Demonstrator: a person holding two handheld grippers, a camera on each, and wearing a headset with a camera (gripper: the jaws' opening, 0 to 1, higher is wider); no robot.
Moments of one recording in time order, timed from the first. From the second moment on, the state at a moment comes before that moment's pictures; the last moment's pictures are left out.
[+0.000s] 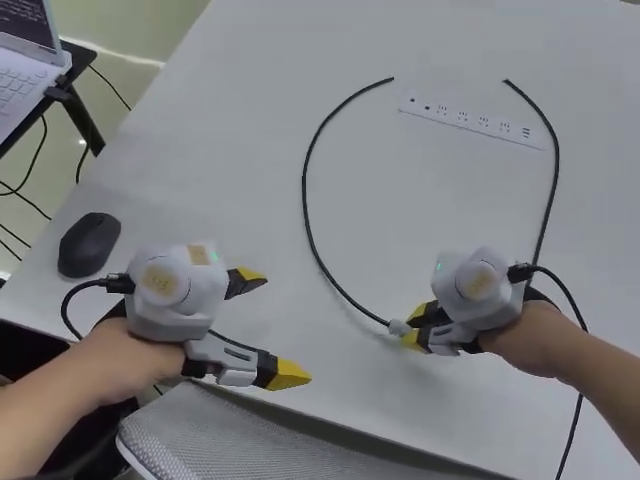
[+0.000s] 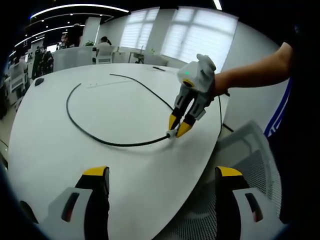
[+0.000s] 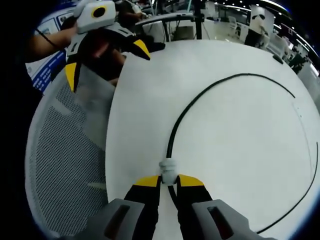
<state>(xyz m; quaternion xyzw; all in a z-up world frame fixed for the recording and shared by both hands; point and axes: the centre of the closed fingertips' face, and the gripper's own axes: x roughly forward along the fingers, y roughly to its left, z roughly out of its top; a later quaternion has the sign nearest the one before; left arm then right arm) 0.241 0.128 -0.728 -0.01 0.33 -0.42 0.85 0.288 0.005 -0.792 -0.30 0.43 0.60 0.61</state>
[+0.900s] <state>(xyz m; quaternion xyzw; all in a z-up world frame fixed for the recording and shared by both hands) 0.263 0.069 -0.672 0.01 0.26 -0.49 0.83 0.247 0.017 -0.698 -0.28 0.39 0.64 0.59</state>
